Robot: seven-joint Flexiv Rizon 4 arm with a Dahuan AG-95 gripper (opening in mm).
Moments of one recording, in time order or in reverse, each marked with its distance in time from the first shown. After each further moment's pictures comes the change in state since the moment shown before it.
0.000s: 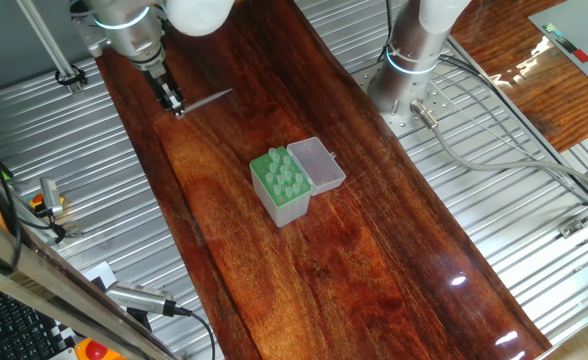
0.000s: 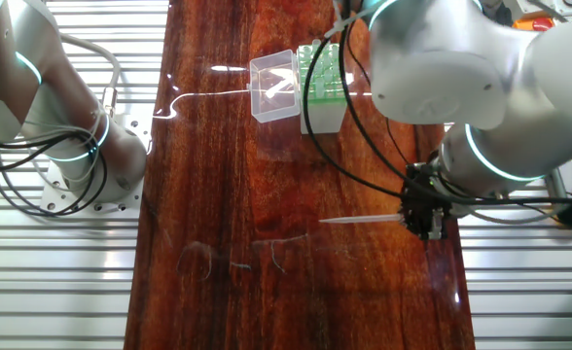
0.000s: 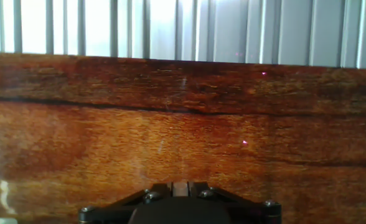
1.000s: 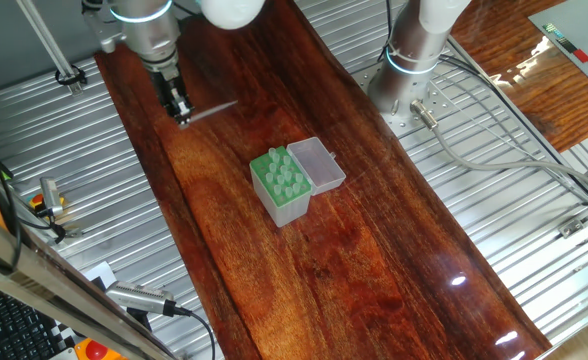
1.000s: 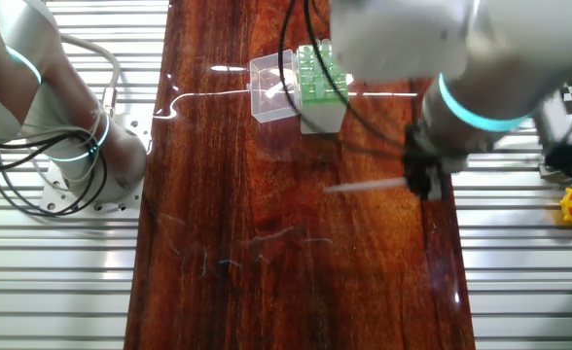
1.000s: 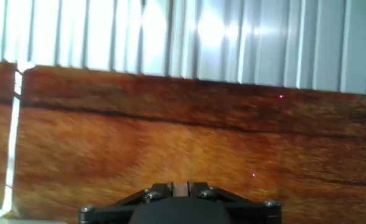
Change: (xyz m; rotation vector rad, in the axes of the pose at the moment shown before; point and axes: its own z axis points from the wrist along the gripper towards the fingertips) arm -0.019 0.071 -0.046 -0.012 -0.116 0.022
